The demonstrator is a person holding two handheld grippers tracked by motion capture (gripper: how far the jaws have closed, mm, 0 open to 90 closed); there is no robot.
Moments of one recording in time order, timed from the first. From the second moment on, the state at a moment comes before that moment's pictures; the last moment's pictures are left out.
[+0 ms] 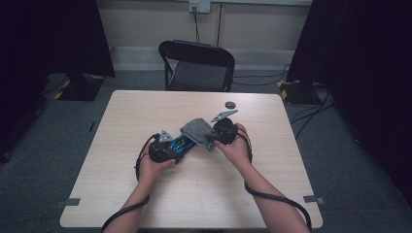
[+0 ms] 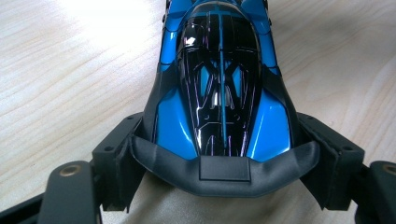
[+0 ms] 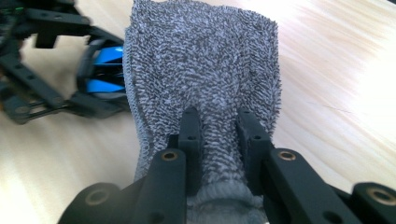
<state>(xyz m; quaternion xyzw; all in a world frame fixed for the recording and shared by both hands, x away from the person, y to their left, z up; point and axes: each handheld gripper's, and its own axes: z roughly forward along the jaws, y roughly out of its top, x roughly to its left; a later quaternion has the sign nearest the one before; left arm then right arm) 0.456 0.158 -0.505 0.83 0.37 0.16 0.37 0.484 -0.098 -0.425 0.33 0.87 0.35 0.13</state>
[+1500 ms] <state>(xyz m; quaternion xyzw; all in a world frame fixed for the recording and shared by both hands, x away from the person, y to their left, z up) 0.456 0.158 -0.505 0.83 0.37 0.16 0.37 0.472 -0.038 -0.452 0.25 0.91 0.32 0.09</state>
